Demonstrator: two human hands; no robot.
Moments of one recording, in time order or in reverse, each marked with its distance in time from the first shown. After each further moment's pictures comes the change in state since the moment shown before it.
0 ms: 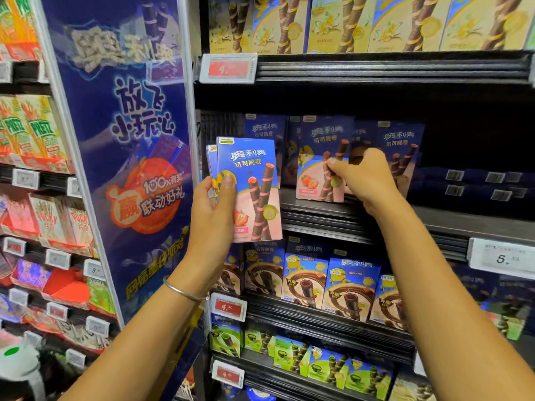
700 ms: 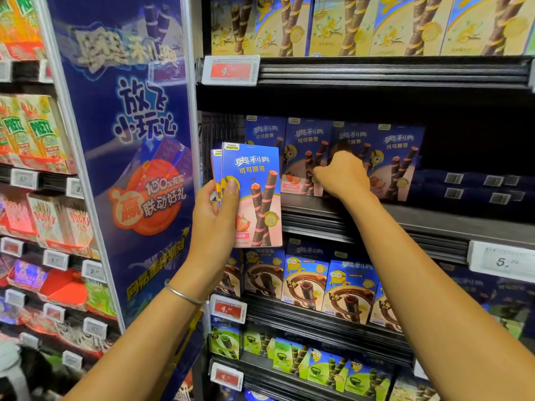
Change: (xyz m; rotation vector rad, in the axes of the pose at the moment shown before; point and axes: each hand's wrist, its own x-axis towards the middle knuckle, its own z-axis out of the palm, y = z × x) left_hand -0.006 0.004 0.001 -0.042 -0.040 0.000; right_hand 0.017 -0.007 0.037 -0.544 0.003 -0.060
